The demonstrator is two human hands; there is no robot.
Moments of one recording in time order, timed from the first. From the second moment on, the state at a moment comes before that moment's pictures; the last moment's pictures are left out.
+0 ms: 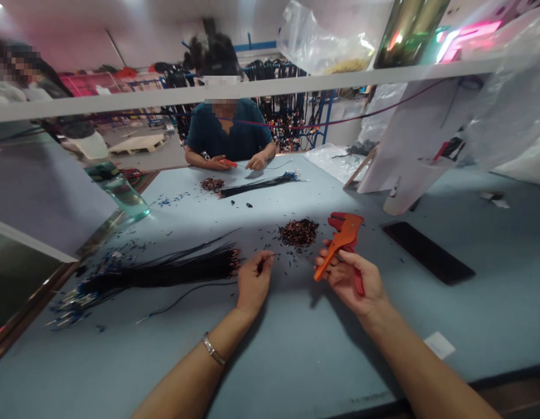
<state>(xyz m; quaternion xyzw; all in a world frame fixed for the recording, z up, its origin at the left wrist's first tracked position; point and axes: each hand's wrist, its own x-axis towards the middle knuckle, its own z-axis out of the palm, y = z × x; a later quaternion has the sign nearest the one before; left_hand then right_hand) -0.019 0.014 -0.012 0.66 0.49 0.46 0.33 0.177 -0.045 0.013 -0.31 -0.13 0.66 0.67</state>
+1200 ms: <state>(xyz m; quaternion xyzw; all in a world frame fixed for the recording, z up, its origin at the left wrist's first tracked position) -0.016 0.009 -0.004 0.67 0.51 0.44 0.31 0.162 -0.062 0.016 -0.36 -0.34 0.77 0.40</state>
